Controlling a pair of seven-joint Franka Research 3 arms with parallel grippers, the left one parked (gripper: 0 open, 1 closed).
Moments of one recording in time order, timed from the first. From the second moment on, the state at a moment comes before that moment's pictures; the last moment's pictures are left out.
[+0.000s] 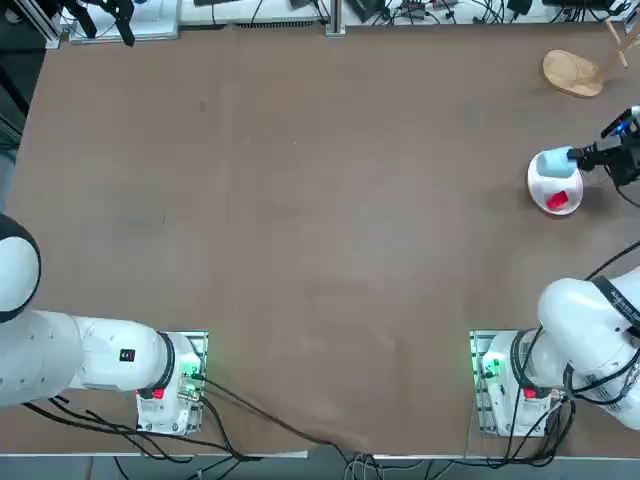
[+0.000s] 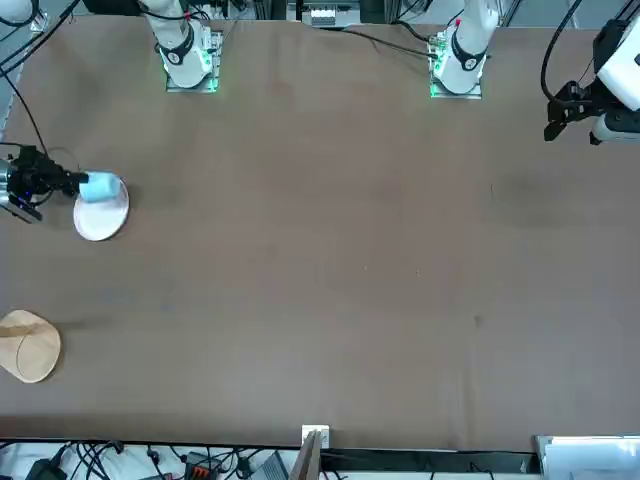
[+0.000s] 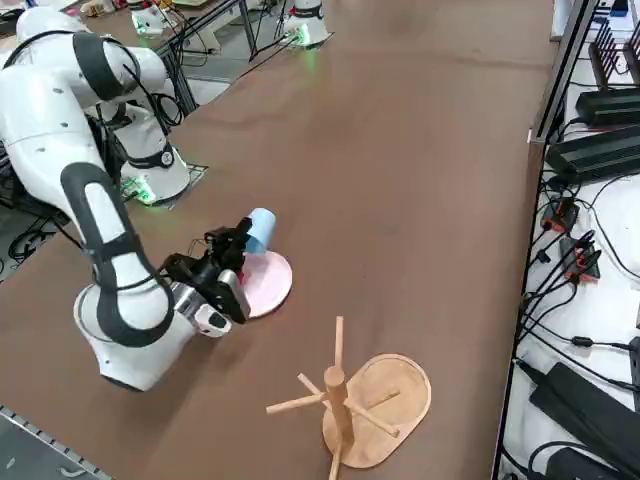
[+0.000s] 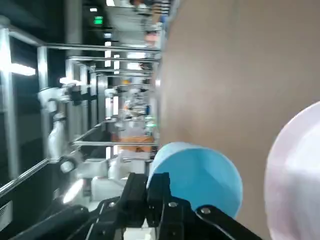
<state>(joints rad) -0.84 0.87 0.01 -1.50 0.82 1.14 -1.03</state>
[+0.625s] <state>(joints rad) -0.66 0.65 0.01 -1.51 0.71 1.41 -0.71</state>
